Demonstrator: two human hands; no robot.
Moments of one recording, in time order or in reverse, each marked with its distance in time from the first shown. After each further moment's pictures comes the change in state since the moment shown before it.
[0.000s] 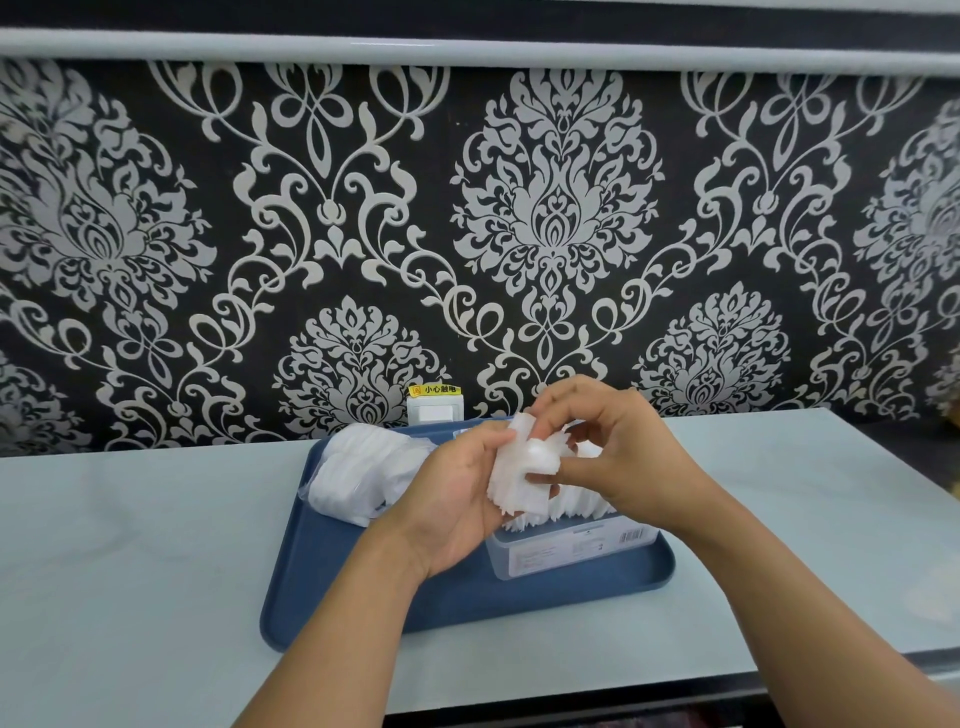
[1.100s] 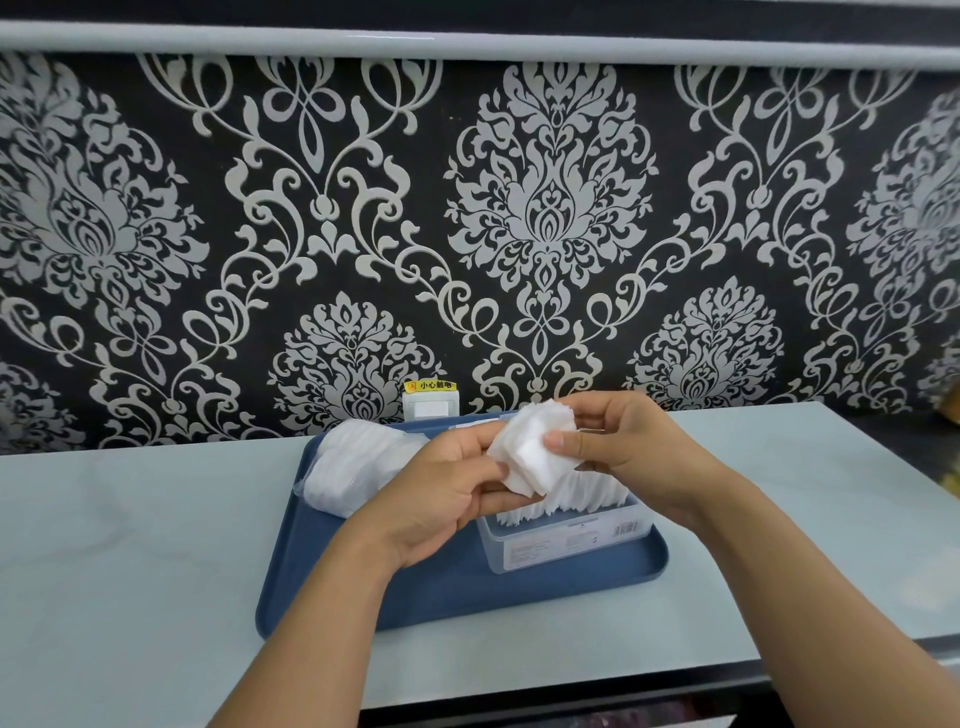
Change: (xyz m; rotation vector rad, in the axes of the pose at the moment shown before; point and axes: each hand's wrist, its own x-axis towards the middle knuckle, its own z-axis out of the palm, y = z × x) left_hand -0.005 0.002 -0.010 0.302 0.013 0.066; right_hand -0.002 0.007 -0.013 0.262 -0.002 0.349
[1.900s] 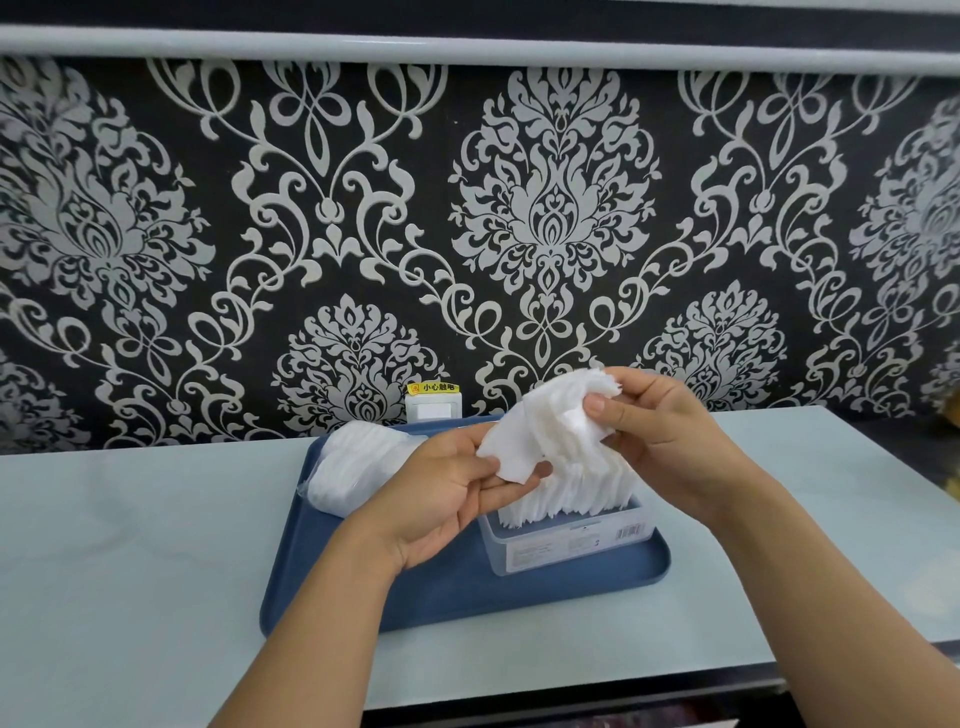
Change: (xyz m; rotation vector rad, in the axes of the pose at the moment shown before) left_hand 0.001 0.002 -0.006 -0.218 0.001 -0.046; right_hand -0.002 -0.004 -0.014 0.354 -0.008 -0.126
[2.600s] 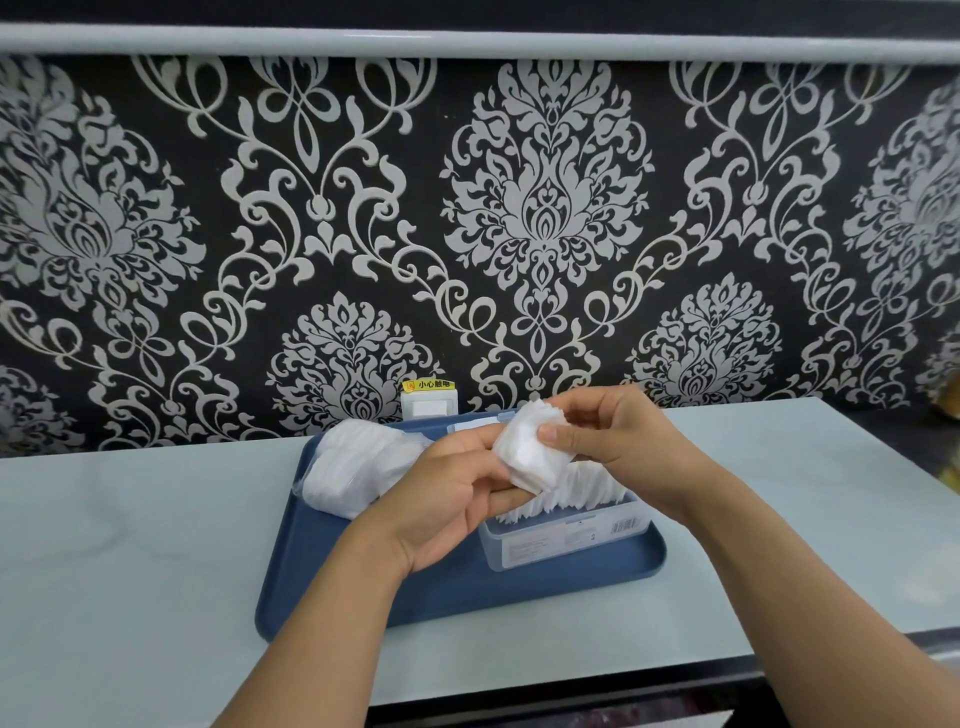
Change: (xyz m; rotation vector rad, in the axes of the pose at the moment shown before) left_hand -0.002 -0.004 0.012 0.065 -0.018 0.026; right_hand 0.004 0.012 0.012 -0.374 -0.005 0.043
